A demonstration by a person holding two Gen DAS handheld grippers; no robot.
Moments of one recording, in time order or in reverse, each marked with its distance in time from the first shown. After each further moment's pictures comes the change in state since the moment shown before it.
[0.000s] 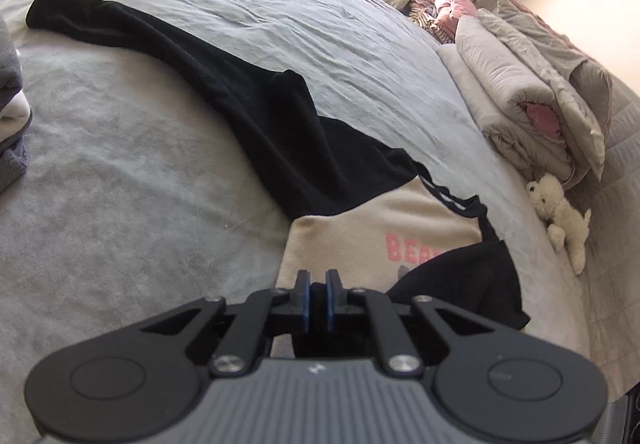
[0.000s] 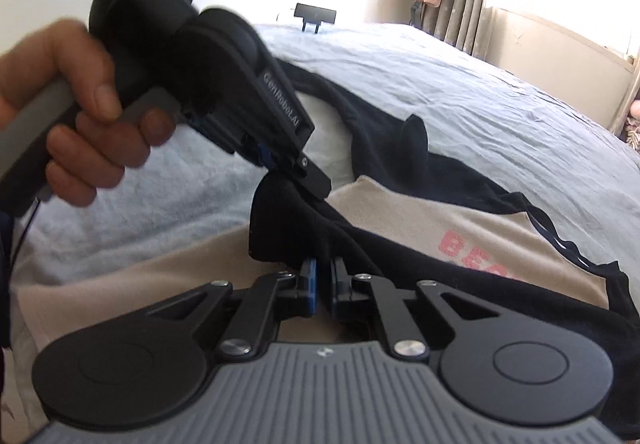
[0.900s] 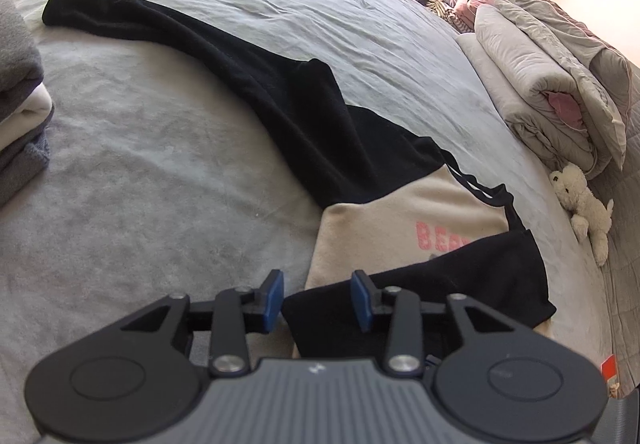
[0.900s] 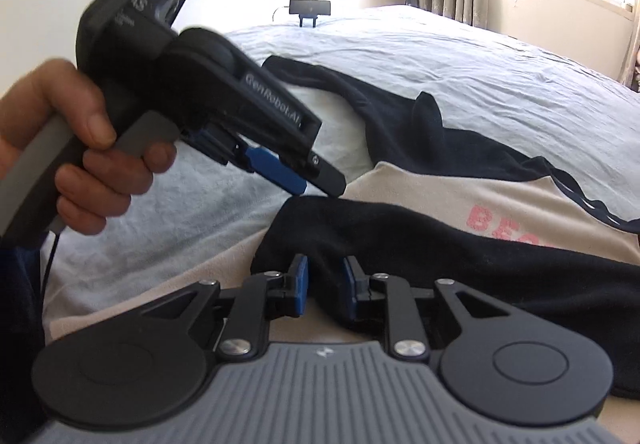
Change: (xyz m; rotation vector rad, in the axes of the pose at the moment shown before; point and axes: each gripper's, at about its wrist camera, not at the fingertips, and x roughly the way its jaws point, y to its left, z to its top) left arm 0.005 0.000 -0.004 0.048 0.021 0.102; right arm 0.016 0.003 -0.001 0.098 0.079 0.054
